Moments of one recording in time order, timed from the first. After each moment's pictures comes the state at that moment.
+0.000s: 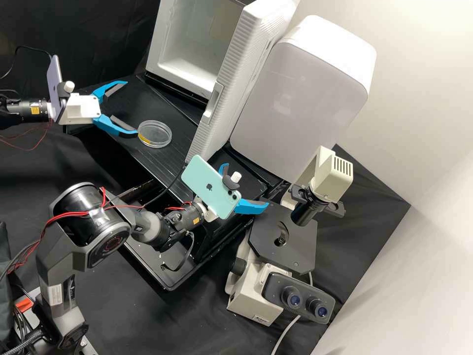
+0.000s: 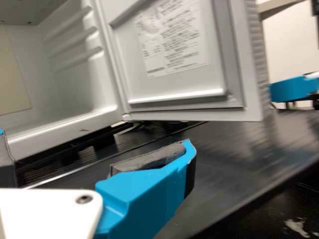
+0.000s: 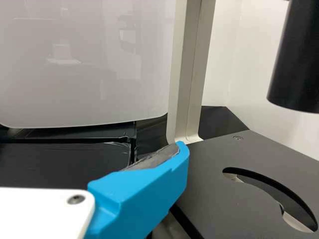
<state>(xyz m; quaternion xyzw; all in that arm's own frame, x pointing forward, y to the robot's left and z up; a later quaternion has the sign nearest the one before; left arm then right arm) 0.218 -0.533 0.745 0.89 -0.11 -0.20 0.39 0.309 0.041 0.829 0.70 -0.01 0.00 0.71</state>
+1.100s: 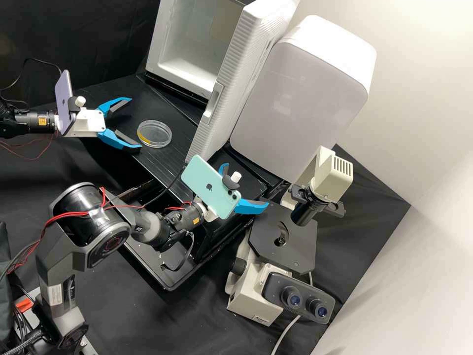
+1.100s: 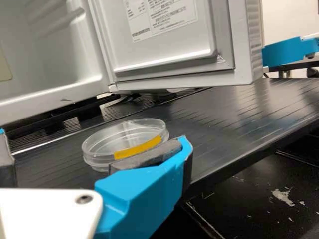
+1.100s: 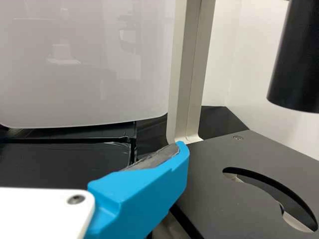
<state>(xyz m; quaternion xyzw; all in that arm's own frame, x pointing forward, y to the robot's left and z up) 0.230 -0.526 0.718 0.89 -0.07 -0.22 0.39 0.309 0.041 0.829 0.70 -0.01 0.00 0.71</state>
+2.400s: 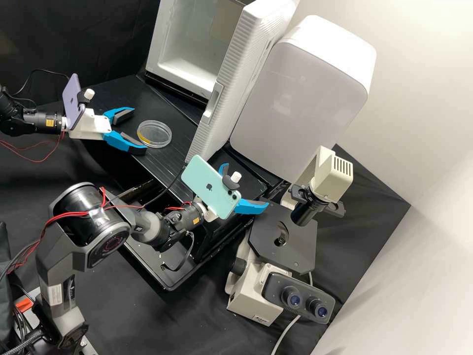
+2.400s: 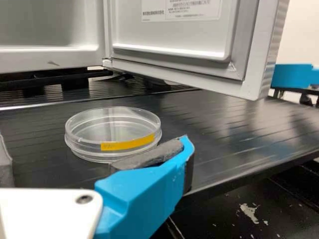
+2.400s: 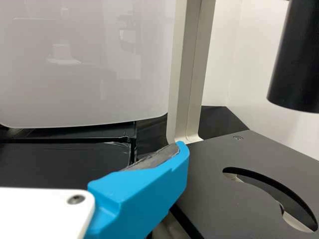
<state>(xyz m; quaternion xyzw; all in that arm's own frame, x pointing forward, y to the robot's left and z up) 0.244 -0.526 0.712 0.84 -0.01 -0.24 0.48 0.309 0.041 0.829 0.70 -0.01 0.00 0.71</state>
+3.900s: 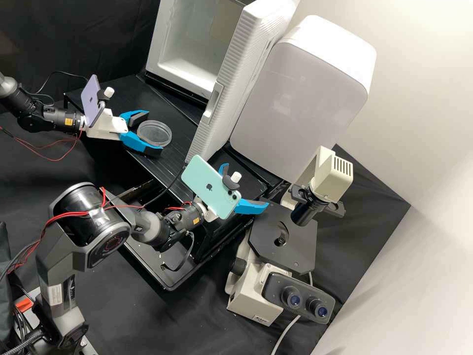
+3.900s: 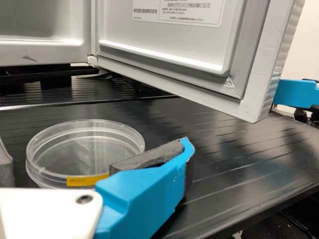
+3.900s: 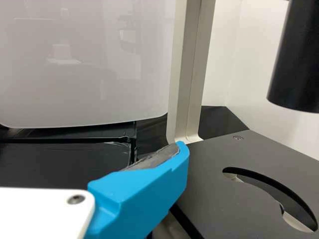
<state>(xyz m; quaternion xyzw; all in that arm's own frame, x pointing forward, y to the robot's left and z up) 0.275 -0.549 0.703 0.81 0.02 -0.28 0.51 0.309 0.041 0.829 0.70 -0.01 0.00 0.71</state>
